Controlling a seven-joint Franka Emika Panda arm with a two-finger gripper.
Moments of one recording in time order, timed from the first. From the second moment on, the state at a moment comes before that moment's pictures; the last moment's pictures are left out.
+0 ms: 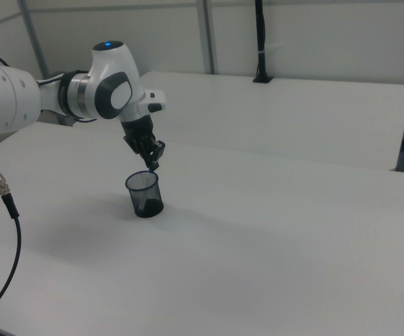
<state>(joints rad) 0.11 0.43 -0.01 -1.55 -0.03 2.13 0.24</state>
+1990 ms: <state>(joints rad) 0.13 0.31 -0.01 -1.57 0.07 1.42 -0.13</state>
